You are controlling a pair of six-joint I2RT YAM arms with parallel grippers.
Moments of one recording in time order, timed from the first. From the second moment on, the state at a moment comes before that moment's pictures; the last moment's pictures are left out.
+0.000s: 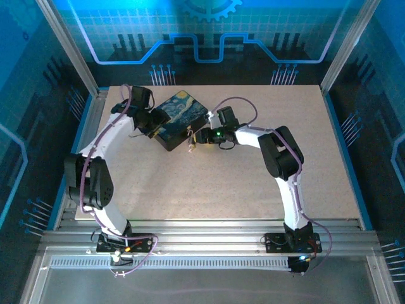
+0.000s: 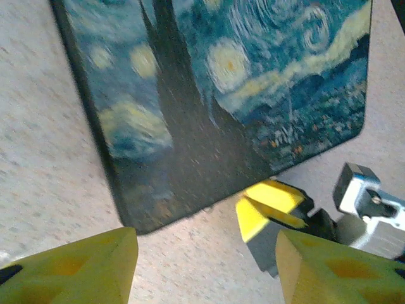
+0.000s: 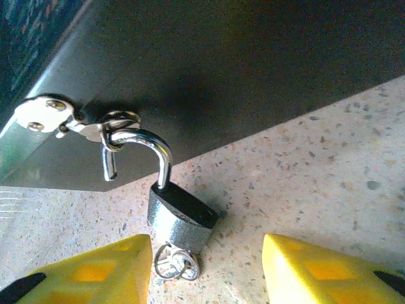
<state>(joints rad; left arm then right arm) -0.12 1.70 1.44 -0.76 0.19 -0.88 0.46 2.25 1.49 -0.04 -0.61 0.38</state>
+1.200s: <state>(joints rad) 0.01 1.87 1.55 -0.68 0.03 -0.72 0.49 2.33 1.52 0.15 -0.71 0.49</state>
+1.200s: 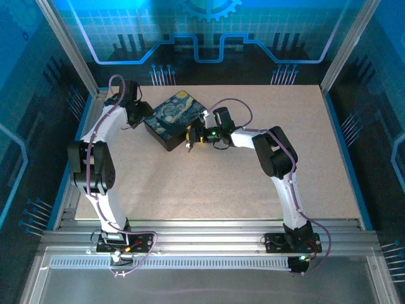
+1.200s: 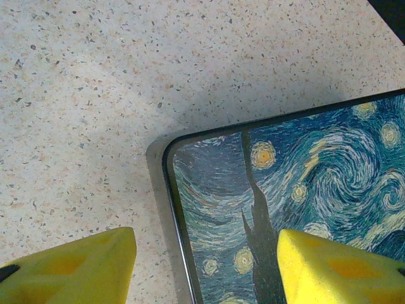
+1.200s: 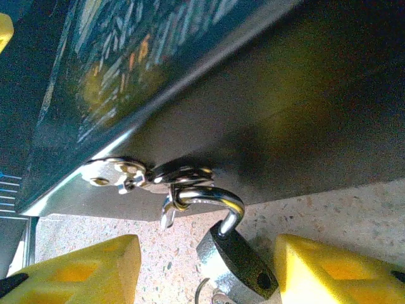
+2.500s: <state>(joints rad) 0.02 1.87 1.53 -0.68 0.03 -0.71 0.50 2.30 1.34 0.39 -0.68 0.67</state>
